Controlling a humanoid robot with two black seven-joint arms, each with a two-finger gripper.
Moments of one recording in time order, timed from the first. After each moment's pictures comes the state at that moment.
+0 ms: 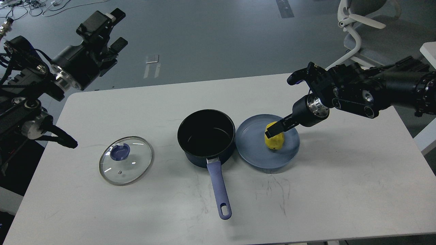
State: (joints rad) left arm -0.98 0.80 -0.43 -1.23 0.59 -0.10 -0.40; right arm 1.40 -0.18 -0.74 0.69 -0.91 0.49 0.49
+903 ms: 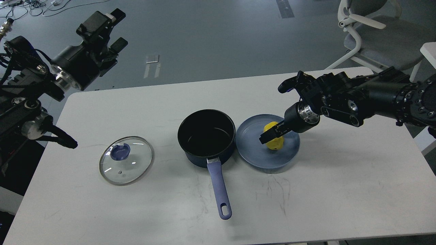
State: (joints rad) left arm -0.97 0.80 -0.43 -1.23 0.59 -0.11 -0.40; right arm 1.34 -0.10 -0.74 0.60 -0.91 0.49 0.49
